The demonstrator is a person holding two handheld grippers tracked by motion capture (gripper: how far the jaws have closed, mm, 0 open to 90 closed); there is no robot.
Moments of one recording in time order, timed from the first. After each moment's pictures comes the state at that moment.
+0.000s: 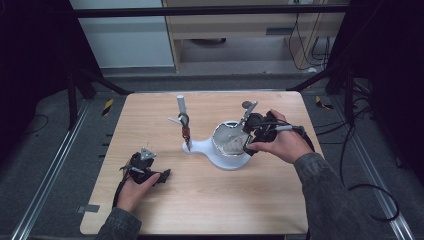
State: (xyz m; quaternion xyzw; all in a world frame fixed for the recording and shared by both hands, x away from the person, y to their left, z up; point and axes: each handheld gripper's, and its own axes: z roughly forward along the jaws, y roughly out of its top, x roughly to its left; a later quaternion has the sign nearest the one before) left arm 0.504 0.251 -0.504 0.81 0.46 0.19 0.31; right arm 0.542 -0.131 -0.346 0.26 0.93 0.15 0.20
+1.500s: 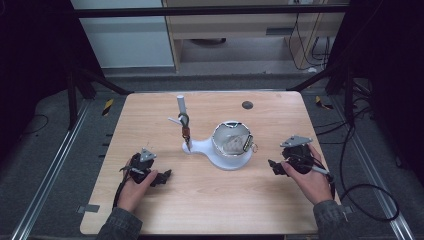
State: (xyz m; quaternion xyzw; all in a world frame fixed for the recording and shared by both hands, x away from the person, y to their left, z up) left arm 0.504 0.252 -0.508 0.81 0.44 0.20 0.33; right arm 0.492 -0.236 -0.443 0.43 0.82 0.29 0.24
